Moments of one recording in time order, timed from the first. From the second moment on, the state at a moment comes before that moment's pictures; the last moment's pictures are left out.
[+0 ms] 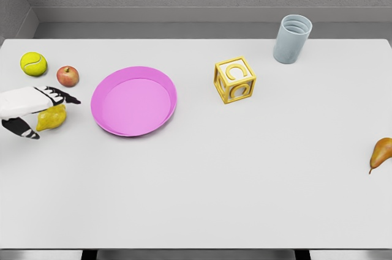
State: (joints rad) left arm -0.38 0.93 -0.35 -1.35 -0.37 -0.61 -0.59; right arm -0.02 0.00 -0.31 0.13 0.30 -0.12 -0.20
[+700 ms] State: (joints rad) left arm -0.44 0.88 -0.37 -1.26 -0.42 -0.61 -0.61; right arm -0.02 0.00 -0.31 0.13 0.30 -0.12 -0.20
